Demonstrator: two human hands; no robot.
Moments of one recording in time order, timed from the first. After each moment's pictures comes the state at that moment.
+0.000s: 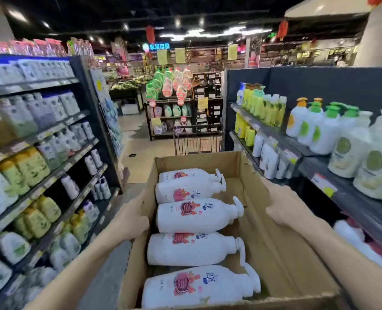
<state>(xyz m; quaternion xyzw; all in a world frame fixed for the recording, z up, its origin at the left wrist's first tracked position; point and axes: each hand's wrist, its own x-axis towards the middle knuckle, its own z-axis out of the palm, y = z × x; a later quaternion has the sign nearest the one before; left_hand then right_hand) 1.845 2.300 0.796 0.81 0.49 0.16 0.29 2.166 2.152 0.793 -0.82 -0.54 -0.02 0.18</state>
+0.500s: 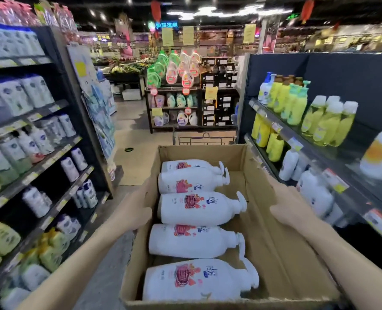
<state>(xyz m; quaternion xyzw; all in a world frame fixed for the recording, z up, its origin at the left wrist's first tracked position) 2.028 2.637 0.780 0.82 0.47 0.18 0.28 2.347 2.493 0.768 -0.79 -0.58 -0.02 0.20</state>
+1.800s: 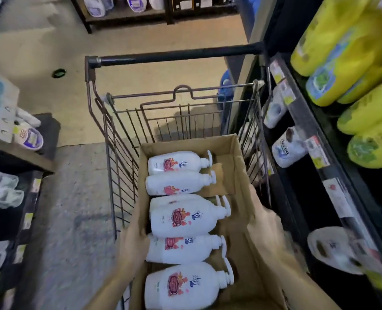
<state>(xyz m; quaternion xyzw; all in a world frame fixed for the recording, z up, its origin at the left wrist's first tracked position) 2.342 3.125 0.445 0.71 0.57 0.08 0.40 2.604 2.978 0.435 -0.87 -0.37 0.22 0.23</state>
